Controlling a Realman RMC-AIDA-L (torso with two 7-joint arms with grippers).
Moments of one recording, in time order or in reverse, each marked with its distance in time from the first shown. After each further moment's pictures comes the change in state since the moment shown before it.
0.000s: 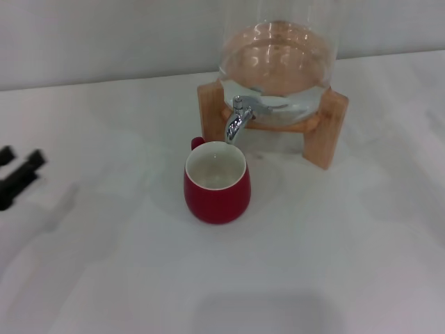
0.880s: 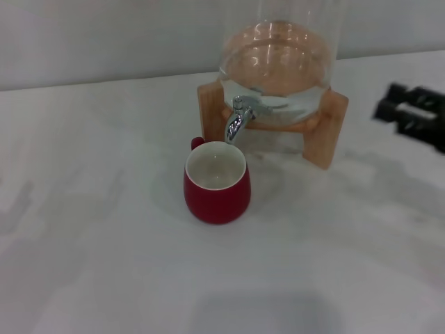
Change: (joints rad) left arm 0.036 0.000 -0.194 -0.005 -0.046 -0.131 0.024; right arm 0.028 -0.001 -0.121 0.041 -0.117 0.453 0.140
